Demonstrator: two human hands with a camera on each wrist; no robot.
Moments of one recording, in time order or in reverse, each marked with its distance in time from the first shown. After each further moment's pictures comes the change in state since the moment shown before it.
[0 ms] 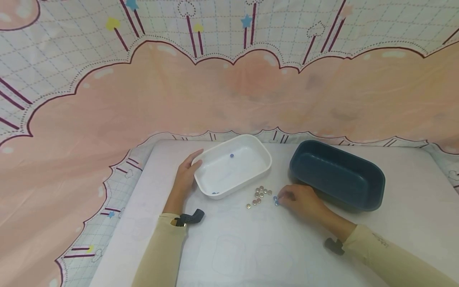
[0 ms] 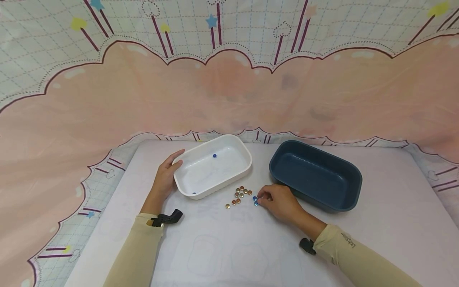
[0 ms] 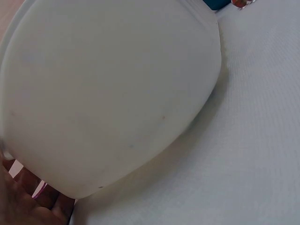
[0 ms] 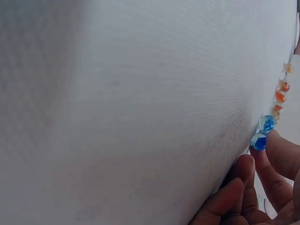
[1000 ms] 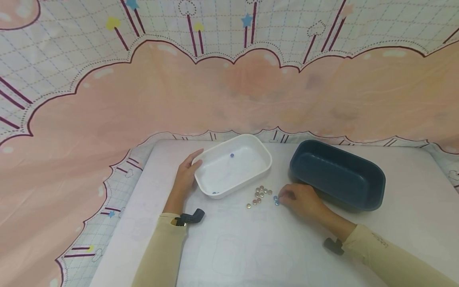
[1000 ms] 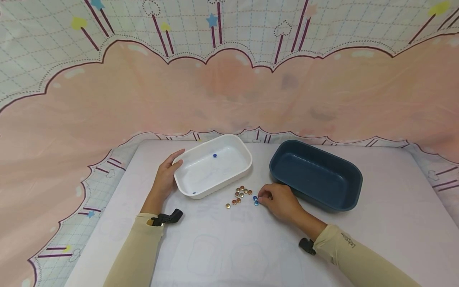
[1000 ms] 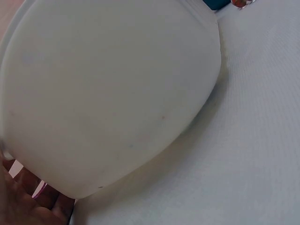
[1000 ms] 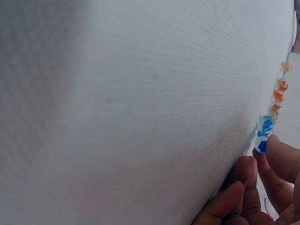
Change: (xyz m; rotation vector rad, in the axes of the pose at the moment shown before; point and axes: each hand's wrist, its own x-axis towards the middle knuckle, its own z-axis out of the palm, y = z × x) left_hand 0.000 -0.002 0.000 -0.009 -0.012 0.021; right_hand 0.001 0.001 0.002 -0.018 0.032 -0.002
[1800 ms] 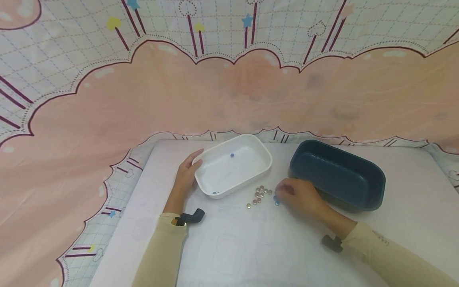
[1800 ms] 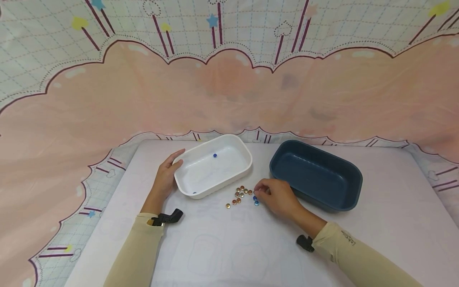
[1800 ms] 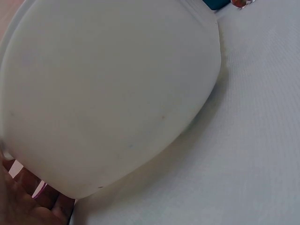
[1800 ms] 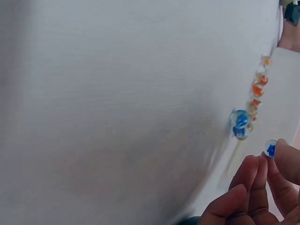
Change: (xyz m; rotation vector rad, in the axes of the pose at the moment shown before) left_hand -0.001 0.004 0.000 0.012 -0.002 -0.019; right_hand 0.004 -0.010 -0.008 0.069 0.029 -0.014
